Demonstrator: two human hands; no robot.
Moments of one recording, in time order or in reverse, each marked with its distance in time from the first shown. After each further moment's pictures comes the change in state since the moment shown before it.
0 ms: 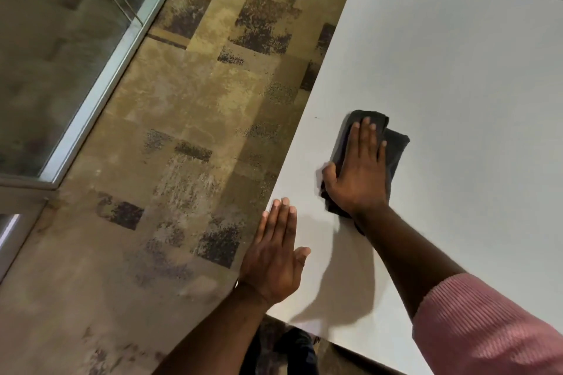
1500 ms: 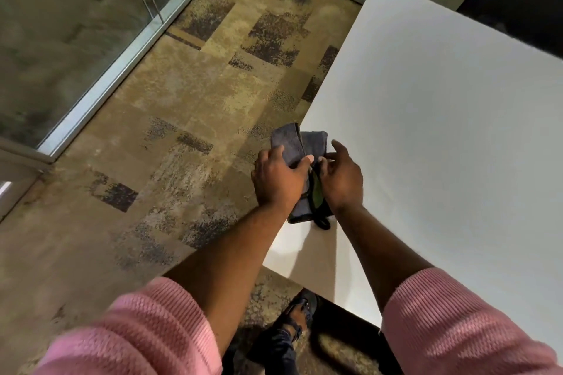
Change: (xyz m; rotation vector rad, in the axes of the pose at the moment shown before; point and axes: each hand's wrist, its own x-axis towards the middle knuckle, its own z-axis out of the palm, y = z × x) left_hand 0.056 0.016 -0.059 -0.547 0.339 -0.671; right_hand -0.070 -0.044 -0.009 0.574 0.054 0.136
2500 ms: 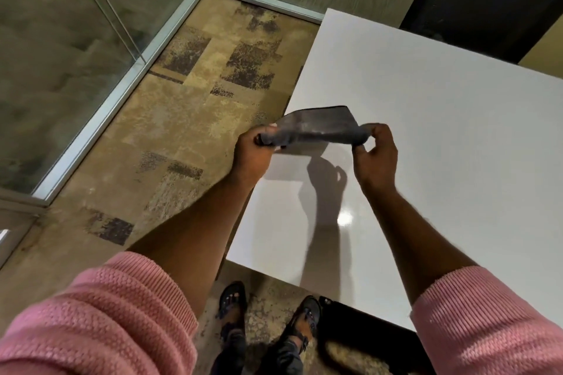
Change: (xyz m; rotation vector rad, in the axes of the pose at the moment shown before) left_hand 0.026 0.065 -0.060 -0.553 -0.225 0.152; right_hand 0.008 0.009 -0.123 0.246 0.400 -0.165
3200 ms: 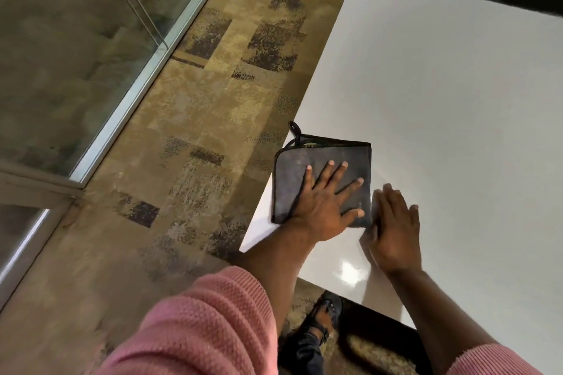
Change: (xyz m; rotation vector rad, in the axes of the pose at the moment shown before) left_hand -0.072 -0.108 0.094 1.230 -0.503 0.473; right_hand -0.134 0.131 -0.009 -0.609 -0.442 -0.072
